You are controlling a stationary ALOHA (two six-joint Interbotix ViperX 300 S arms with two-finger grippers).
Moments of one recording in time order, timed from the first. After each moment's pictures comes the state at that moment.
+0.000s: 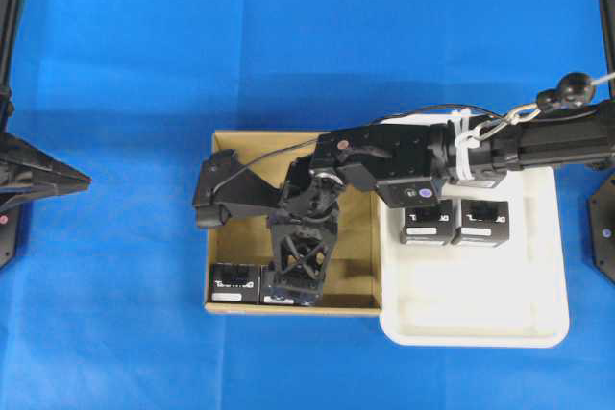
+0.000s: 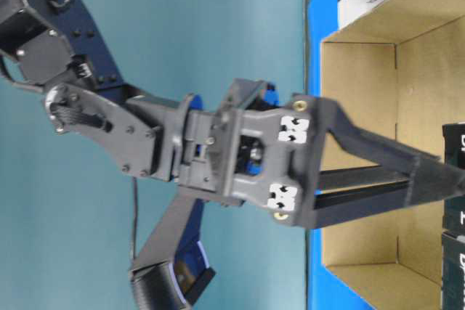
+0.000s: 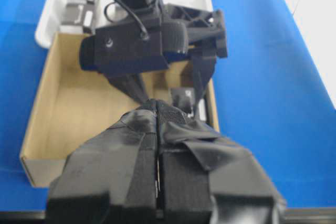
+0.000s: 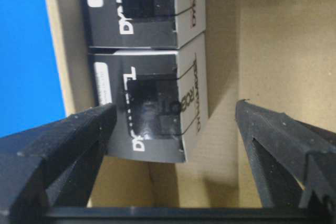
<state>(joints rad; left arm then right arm) -0.05 -1.10 1.07 0.02 0.26 -0.10 -0.02 0.40 0.05 0.44 0.89 -0.15</state>
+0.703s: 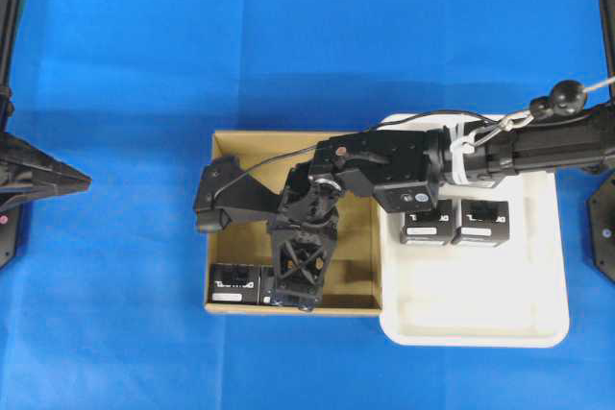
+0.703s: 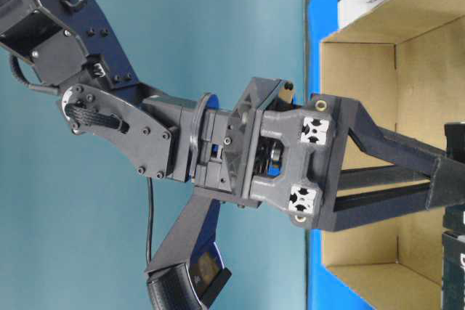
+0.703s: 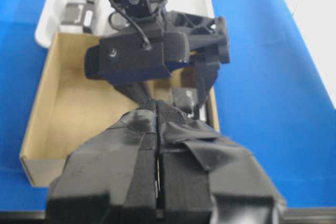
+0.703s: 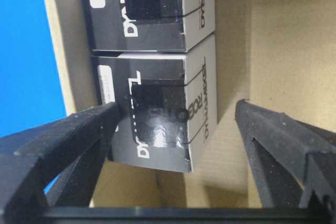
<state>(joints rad) -0.05 -1.10 1.07 0.02 0.26 -0.11 -0.02 0.42 0.06 0.46 0.88 -0.15</state>
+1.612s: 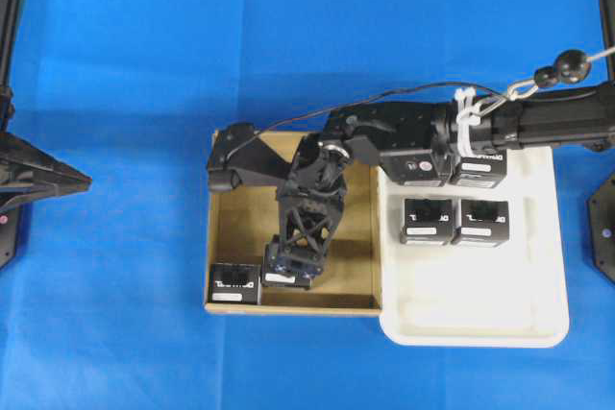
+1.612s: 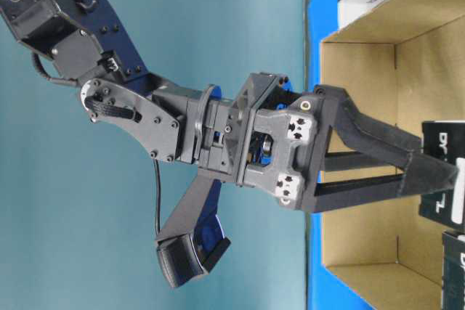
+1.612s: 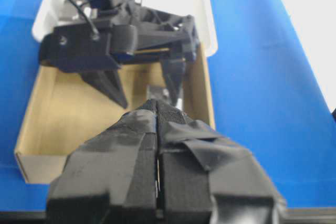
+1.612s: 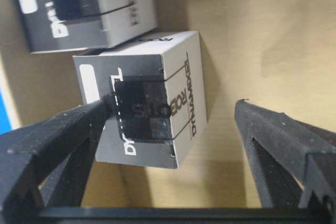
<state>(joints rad) -0.05 -1.10 1.07 0.02 0.26 -0.14 -0.11 0.40 0.10 0.46 0.87 -0.16</state>
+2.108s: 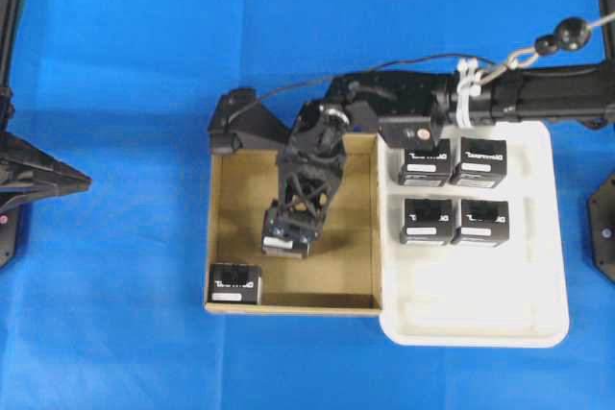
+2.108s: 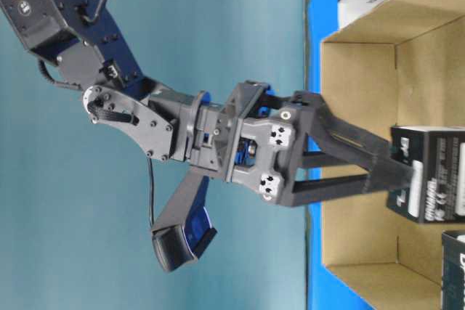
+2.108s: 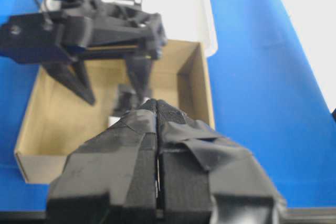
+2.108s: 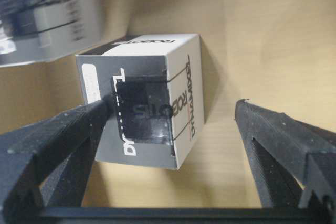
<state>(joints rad) -0.05 -1.10 1.07 0.02 0.26 -0.14 -0.18 0.40 0.07 0.41 0.90 -0.18</state>
